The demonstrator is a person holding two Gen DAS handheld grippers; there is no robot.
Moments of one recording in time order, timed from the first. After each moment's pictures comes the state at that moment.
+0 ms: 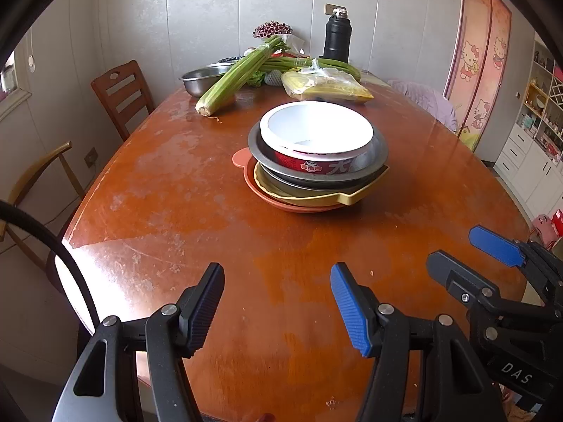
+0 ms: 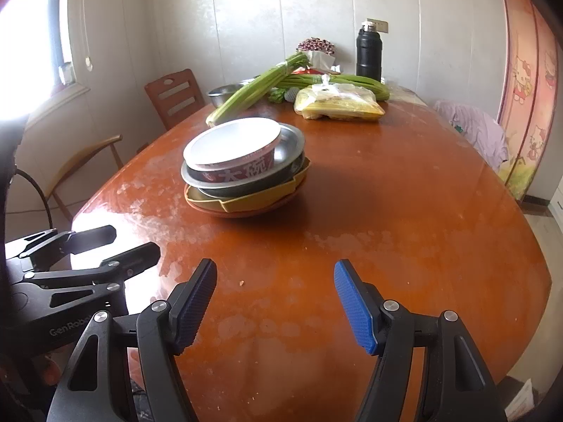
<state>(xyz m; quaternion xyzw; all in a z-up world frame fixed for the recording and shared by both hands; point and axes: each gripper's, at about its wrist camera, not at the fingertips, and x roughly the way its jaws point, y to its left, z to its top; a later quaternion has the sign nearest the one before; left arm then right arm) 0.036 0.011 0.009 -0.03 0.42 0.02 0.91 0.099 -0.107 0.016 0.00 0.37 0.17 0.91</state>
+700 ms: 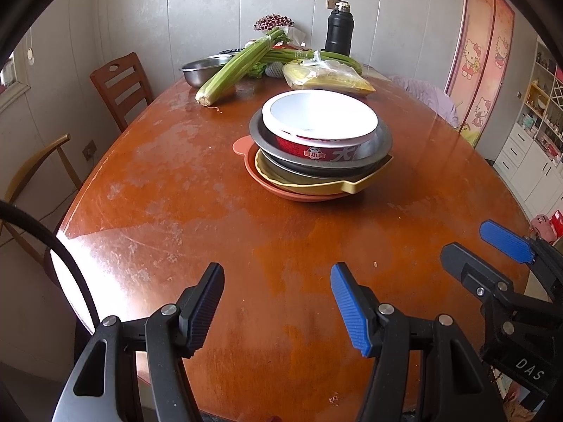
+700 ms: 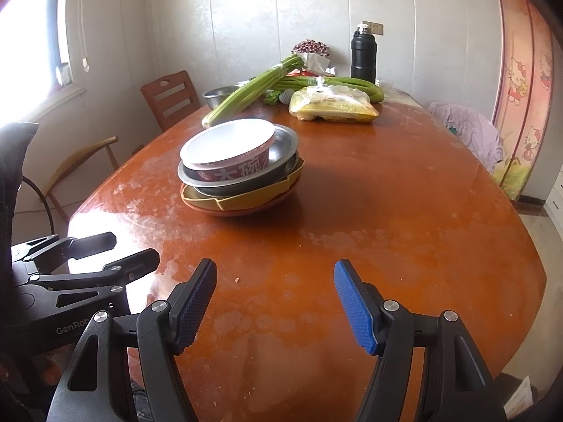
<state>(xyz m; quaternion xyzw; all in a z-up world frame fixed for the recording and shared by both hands) 0.037 0.014 0.000 -0.04 0.43 0.02 0.90 0.093 -0.110 0.016 0.00 0.36 0.16 0.92</state>
